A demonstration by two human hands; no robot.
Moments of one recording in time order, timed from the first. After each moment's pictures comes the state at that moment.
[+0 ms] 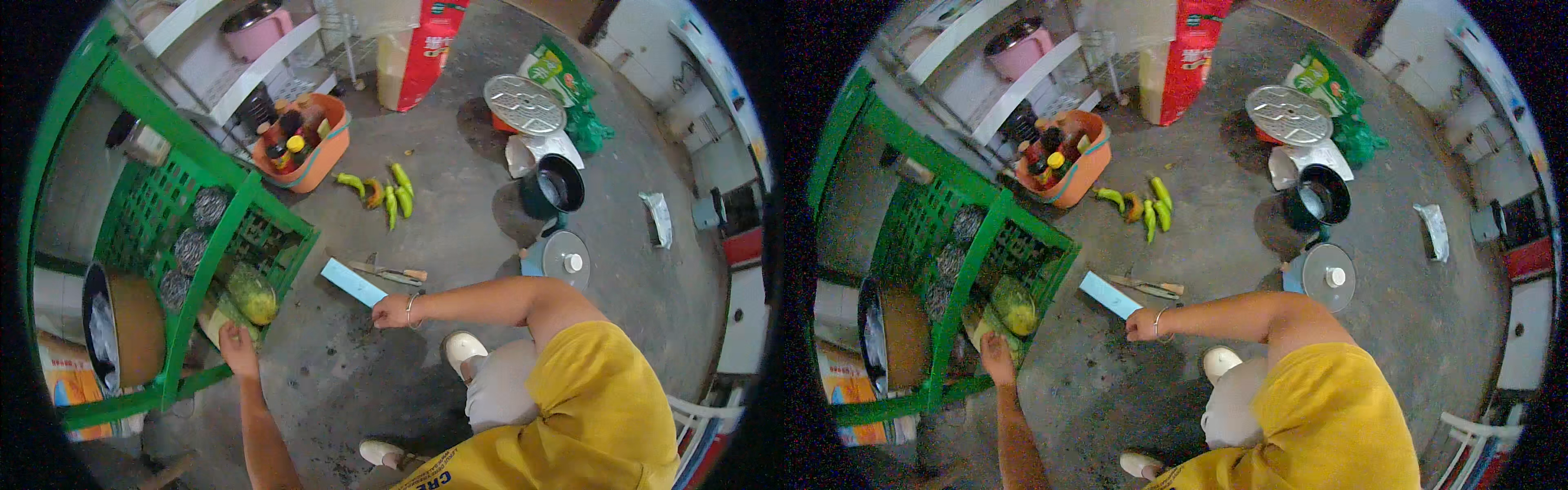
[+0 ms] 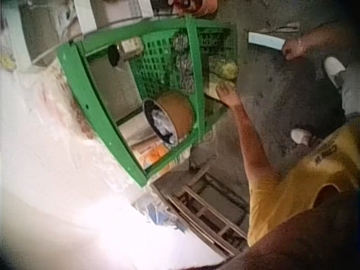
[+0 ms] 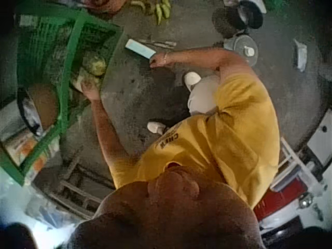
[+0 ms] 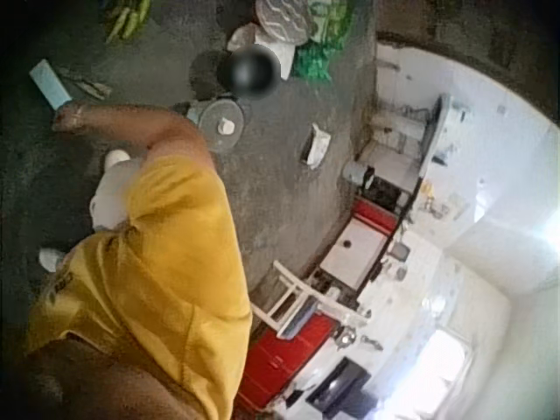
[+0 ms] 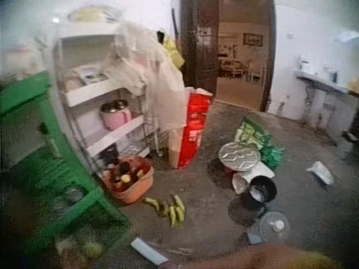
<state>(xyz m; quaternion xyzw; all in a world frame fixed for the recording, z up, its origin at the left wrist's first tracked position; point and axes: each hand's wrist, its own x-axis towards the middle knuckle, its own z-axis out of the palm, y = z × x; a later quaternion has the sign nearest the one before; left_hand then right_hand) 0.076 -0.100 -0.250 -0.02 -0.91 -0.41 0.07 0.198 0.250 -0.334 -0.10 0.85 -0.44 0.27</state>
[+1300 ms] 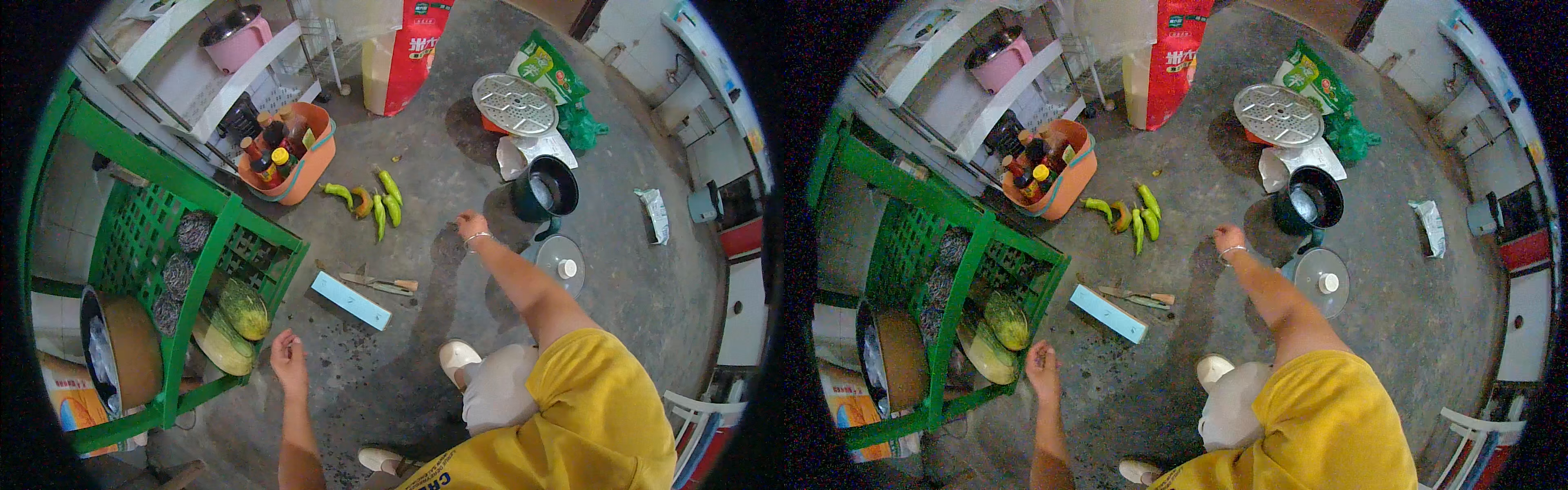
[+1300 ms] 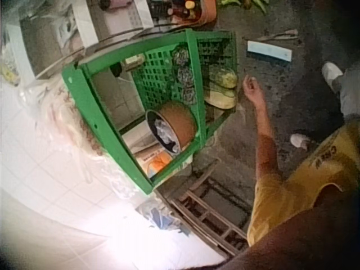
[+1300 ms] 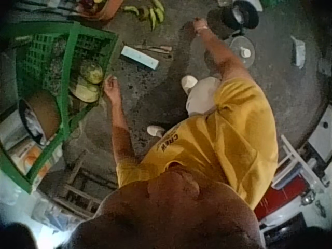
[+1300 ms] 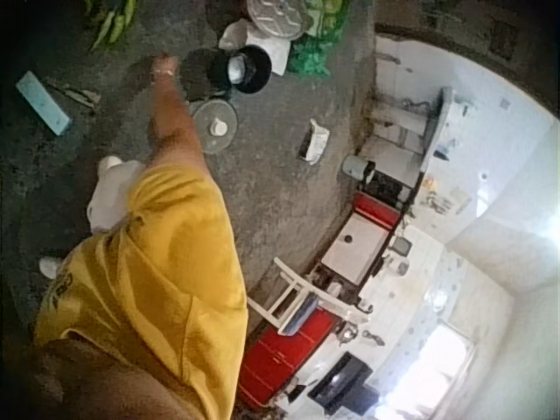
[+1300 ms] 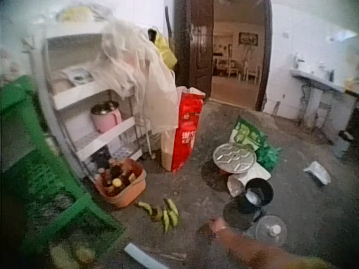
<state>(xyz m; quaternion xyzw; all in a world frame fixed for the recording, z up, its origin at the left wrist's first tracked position) 0.138 0.005 -0.261 0.02 -0.79 -0.61 -0.11 0.200 0.514 -0.442 0.48 0.77 -0.40 -0.11</state>
